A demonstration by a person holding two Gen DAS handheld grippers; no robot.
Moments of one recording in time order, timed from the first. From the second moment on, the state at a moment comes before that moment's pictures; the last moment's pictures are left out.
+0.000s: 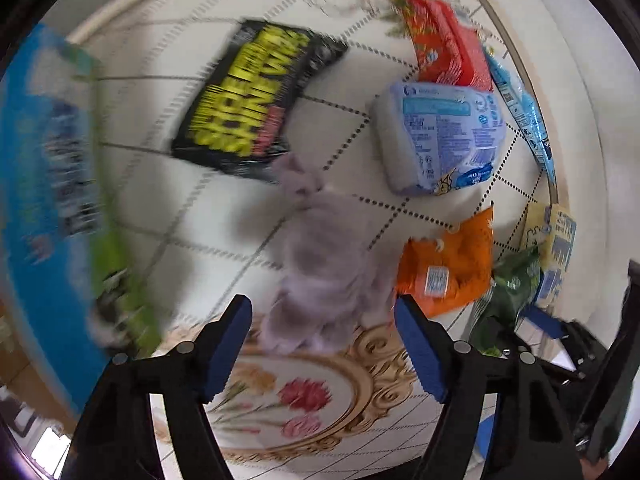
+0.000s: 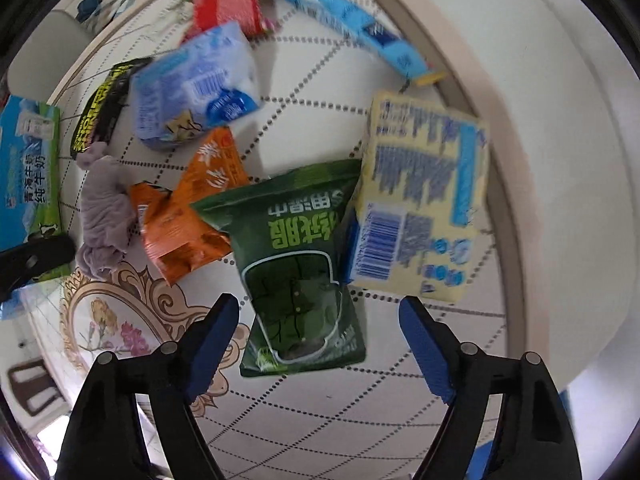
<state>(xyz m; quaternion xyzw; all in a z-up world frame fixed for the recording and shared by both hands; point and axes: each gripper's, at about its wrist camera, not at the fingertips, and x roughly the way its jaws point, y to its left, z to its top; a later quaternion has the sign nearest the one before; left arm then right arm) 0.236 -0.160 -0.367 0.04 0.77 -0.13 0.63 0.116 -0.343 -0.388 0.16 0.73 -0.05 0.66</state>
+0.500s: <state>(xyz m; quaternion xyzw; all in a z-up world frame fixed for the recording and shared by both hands) 0.202 -0.130 -0.343 0.00 0.76 -0.12 0.64 0.098 -0.332 -0.382 0.18 0.72 -0.03 0.67</state>
